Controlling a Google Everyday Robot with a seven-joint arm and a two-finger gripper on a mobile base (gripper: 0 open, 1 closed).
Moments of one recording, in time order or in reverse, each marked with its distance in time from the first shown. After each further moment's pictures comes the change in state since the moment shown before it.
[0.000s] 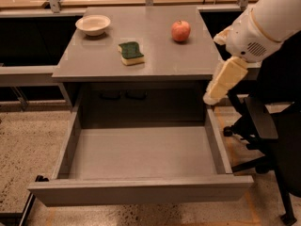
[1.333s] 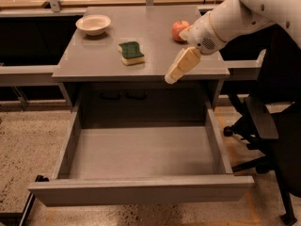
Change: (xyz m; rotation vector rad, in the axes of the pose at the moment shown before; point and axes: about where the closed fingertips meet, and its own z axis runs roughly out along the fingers) arm -0.064 -0.073 0.088 -0.040 -0.258 0.048
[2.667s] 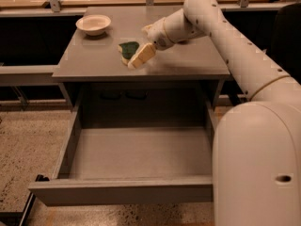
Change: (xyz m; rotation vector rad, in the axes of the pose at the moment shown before) arm -0.061 -0.091 0.151 -0.031 -0.218 -0.055
